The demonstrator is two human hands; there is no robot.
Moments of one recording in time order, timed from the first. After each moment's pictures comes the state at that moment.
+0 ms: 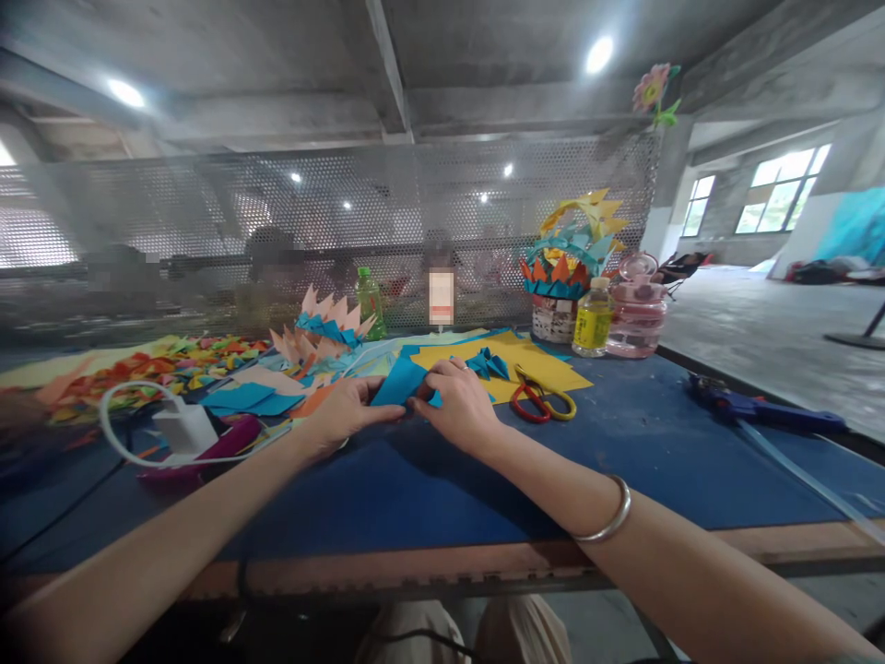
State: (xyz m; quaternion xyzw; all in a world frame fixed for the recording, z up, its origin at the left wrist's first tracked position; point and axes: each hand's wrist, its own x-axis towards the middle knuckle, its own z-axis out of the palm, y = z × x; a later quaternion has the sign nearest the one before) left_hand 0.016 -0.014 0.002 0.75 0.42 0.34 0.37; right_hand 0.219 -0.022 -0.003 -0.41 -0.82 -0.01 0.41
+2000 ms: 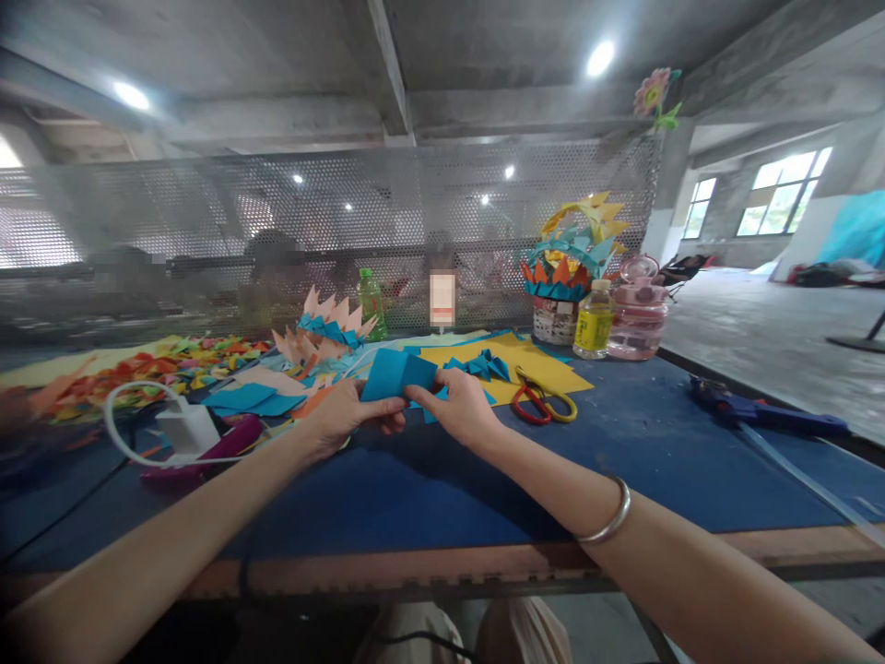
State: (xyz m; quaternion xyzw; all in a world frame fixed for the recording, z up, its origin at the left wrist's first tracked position) left_hand 0.020 -0.023 0.010 0.70 0.45 0.32 0.44; right_hand 0.217 -0.020 -0.006 -0.44 -0.75 0.13 0.48
